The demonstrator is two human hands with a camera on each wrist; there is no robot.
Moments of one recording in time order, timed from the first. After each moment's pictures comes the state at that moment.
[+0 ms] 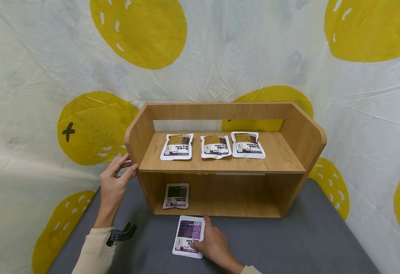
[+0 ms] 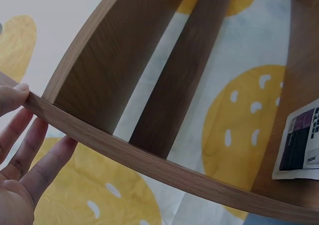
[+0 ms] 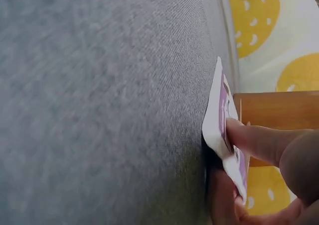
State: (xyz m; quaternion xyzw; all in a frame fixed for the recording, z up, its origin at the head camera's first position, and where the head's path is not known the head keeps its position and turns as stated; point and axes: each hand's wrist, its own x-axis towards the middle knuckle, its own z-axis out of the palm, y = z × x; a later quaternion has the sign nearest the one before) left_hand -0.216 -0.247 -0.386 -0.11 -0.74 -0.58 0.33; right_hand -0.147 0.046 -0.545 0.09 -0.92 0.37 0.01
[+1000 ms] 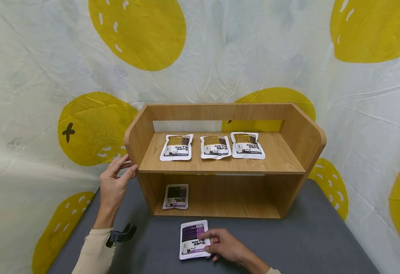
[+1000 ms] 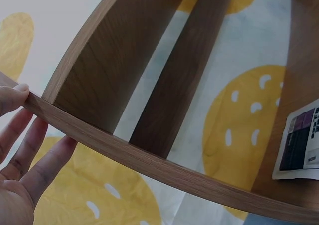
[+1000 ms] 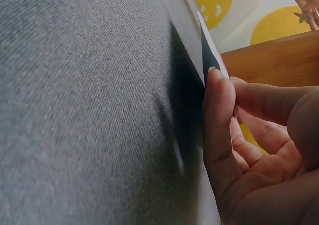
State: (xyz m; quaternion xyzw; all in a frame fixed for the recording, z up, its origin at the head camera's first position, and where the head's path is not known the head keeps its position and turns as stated) left_hand -0.215 -0.246 -0.386 -0.11 -0.73 -0.59 0.33; right_hand -0.148 0.104 -0.541 0.18 -0.70 0.64 -0.26
